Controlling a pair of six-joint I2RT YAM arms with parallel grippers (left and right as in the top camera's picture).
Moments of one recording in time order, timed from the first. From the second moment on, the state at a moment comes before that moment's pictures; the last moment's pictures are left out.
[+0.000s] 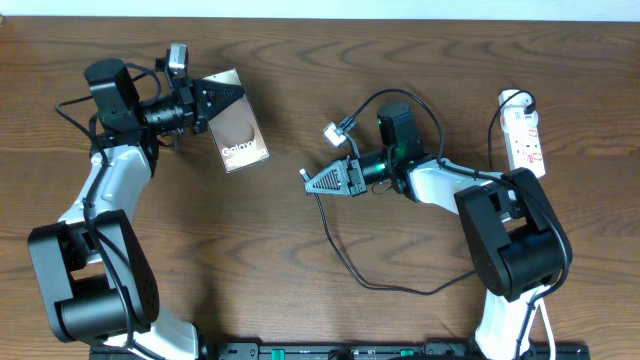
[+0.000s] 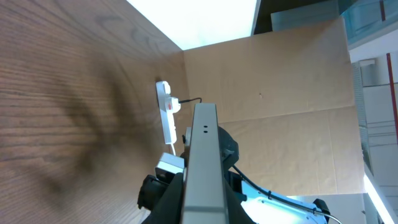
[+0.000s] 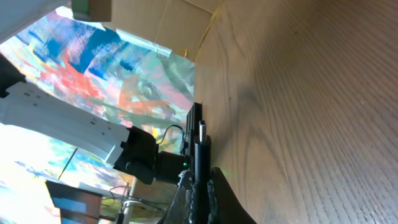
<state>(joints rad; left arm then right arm) 0.22 1.76 1.09 0.26 1.38 -0.93 0.40 2.02 1.02 0.33 -1.42 0.44</state>
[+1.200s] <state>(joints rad) 0.22 1.76 1.09 0.70 1.27 -1.22 0.43 2.02 1.02 1.19 -1.41 1.06</state>
